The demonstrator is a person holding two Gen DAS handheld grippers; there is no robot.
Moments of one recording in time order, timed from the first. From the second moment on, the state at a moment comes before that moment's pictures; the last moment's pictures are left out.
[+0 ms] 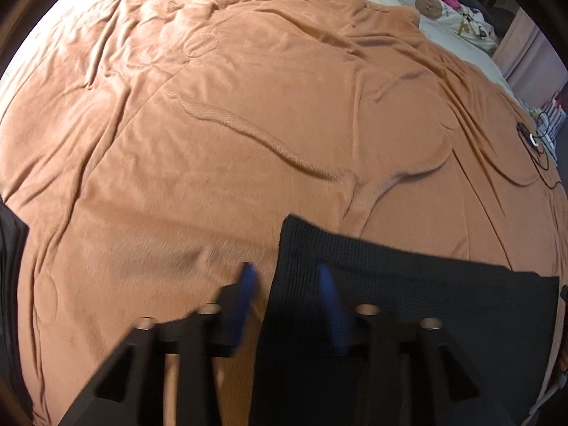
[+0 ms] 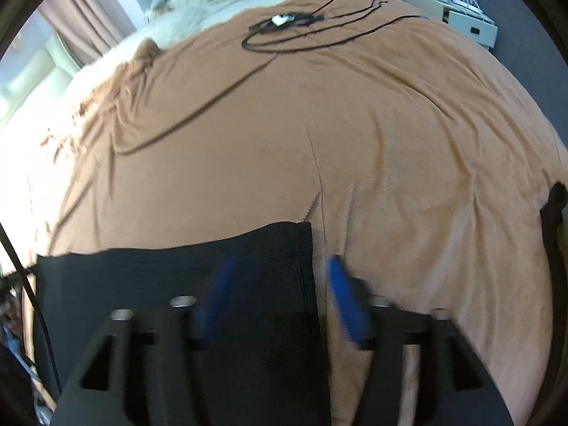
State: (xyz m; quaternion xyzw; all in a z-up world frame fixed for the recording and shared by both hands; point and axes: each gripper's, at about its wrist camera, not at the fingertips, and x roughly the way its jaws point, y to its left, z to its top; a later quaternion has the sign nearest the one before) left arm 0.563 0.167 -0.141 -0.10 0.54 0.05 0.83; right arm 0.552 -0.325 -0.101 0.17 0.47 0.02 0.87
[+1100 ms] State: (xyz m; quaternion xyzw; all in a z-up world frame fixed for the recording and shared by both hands) left arm 0.390 0.118 -0.084 -0.12 0.46 0.00 0.88; right arm 0.375 -0.281 -0.063 0.14 0.38 0.07 0.91
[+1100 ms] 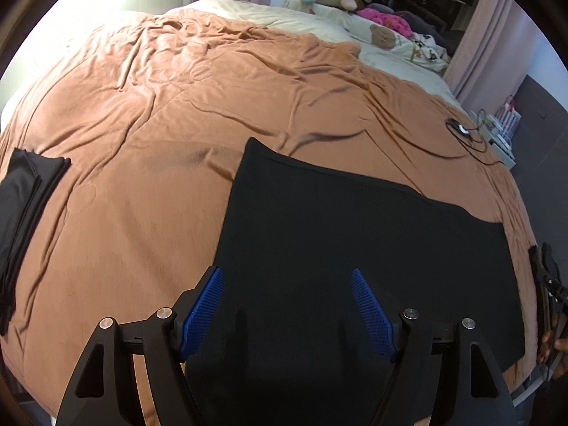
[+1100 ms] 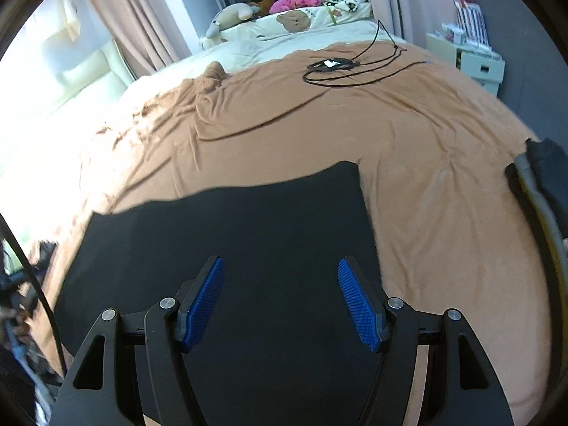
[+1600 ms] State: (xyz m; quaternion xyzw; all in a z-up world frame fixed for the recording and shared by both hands) left arm 0.318 0.113 -0.097 -0.14 0.46 -0.04 0.87; right arm 0.324 -0.252 -0.070 0.12 0.45 0.10 0.88
